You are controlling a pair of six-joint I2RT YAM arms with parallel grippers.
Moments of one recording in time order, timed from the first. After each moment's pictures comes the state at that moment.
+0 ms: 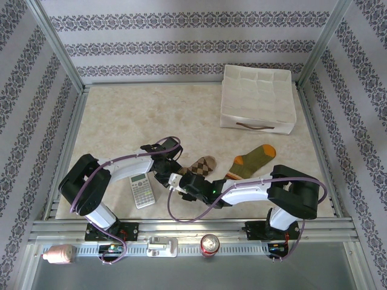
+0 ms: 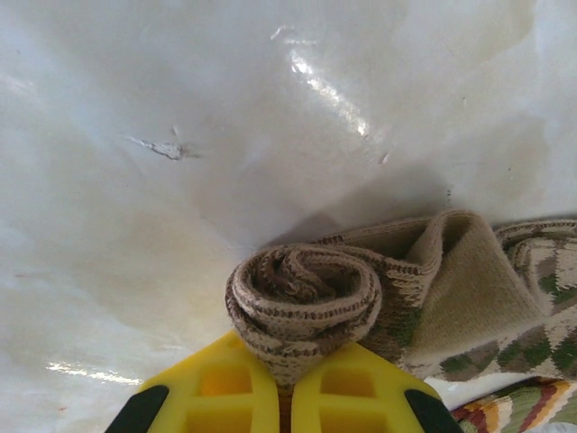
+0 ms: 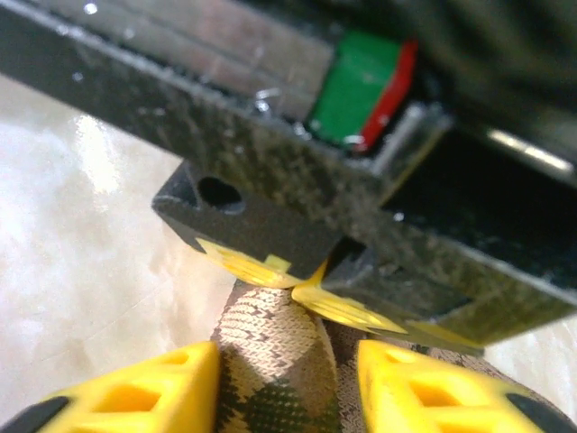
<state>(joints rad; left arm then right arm) -0.68 1.61 0.90 -0.60 0.26 -1.52 1.20 1.61 0.69 0.09 0.31 -0.24</state>
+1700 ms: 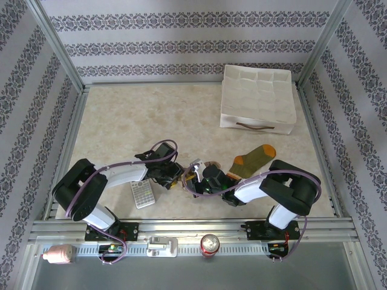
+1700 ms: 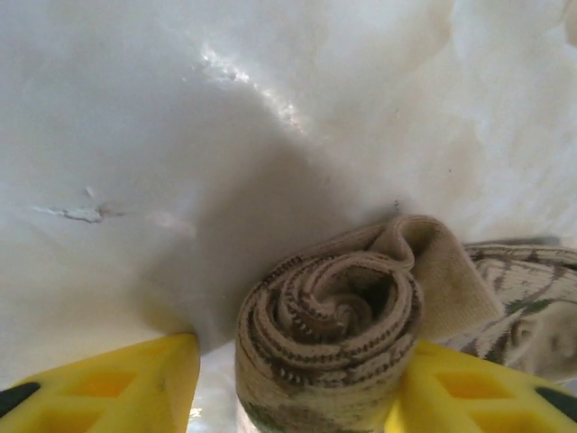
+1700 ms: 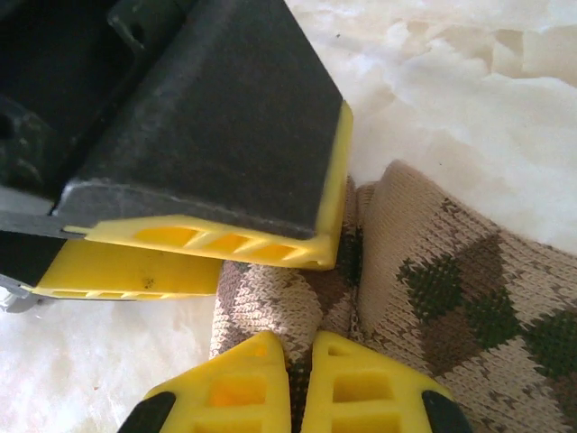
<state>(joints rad) -0.67 1.55 0.73 -0.30 0.27 -1.47 0.97 1.65 0.39 0.65 -0.11 0.46</state>
